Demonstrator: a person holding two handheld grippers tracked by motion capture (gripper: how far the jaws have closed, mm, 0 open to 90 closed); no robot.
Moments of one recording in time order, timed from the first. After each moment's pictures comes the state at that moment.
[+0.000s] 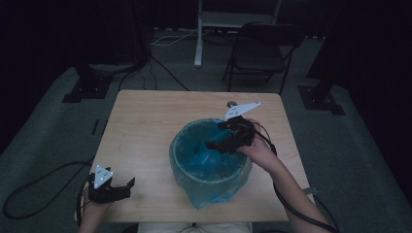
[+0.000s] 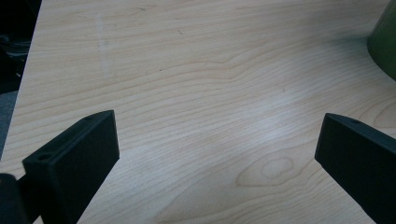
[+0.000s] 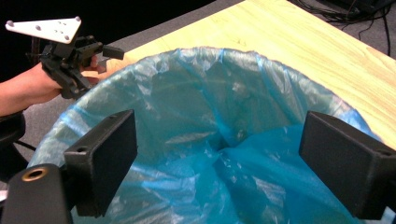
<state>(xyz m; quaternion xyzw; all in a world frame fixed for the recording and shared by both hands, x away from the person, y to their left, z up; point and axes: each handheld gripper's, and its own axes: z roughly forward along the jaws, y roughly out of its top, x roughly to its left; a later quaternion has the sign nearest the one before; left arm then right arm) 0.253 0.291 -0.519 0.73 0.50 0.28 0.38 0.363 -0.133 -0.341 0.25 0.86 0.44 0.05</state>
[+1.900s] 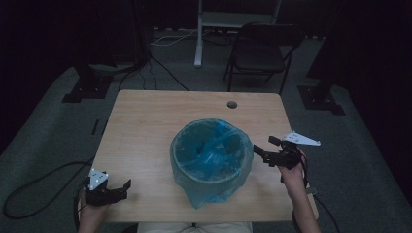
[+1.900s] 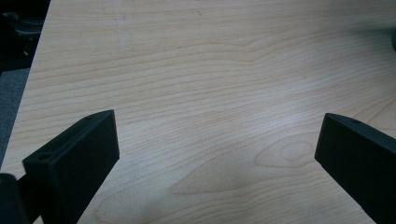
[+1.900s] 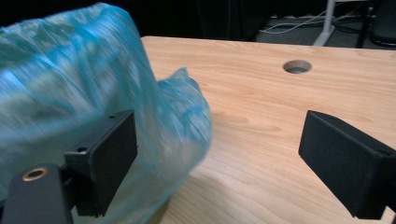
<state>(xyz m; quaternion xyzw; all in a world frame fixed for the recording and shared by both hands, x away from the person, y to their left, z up) 0.248 0.301 -0.529 0.71 0.53 0.27 0.37 0.338 -0.281 -0.442 0.44 0.71 0.53 0.16</state>
